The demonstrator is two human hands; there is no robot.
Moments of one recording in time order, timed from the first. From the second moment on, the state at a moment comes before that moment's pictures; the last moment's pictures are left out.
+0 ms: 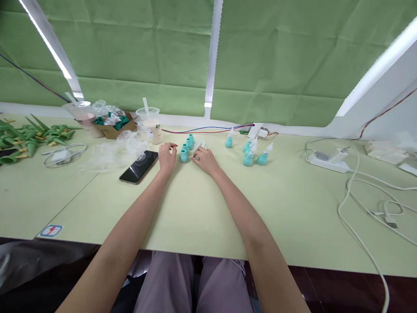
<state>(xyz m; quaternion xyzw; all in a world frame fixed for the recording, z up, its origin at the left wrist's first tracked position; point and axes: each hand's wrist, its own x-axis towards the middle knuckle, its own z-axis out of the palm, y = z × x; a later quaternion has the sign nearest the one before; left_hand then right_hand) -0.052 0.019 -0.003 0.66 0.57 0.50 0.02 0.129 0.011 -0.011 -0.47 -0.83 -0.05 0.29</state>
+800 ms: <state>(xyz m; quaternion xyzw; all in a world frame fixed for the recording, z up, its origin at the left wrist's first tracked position) -0.053 0.021 -0.005 0.66 0.57 0.49 0.02 0.147 0.014 0.007 -0.50 -0.76 0.29 0.29</state>
